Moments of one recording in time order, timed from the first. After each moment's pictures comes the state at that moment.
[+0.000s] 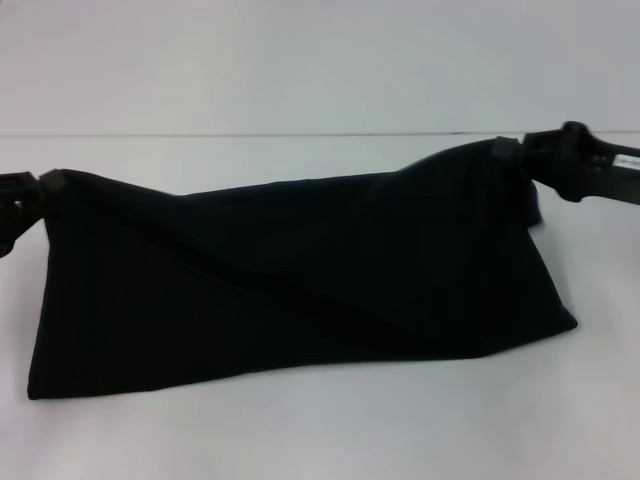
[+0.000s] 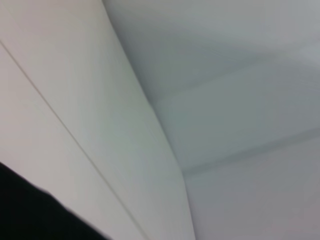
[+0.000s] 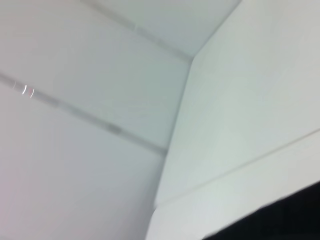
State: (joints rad) left arm -0.53 -1.90 -0.05 0.39 2.21 1.53 -2.21; right arm 0.74 1.94 -0.40 -0.38 -2.04 -1.41 2.23
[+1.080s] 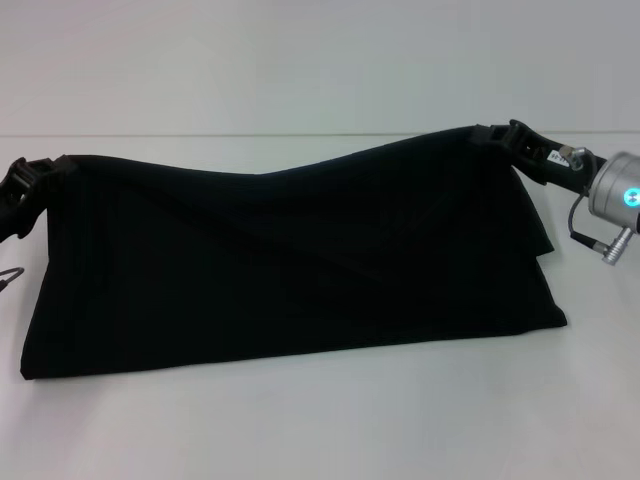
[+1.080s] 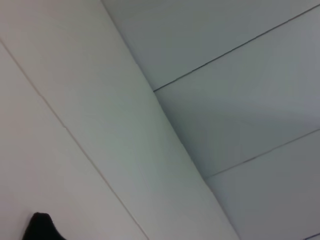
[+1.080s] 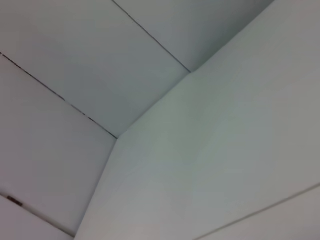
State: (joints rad) left arm -0.59 -2.00 -0.05 0.33 2.04 1.13 -1.98; right arm 0.79 2.09 -0.39 -0.35 -1.90 -0.92 1.93
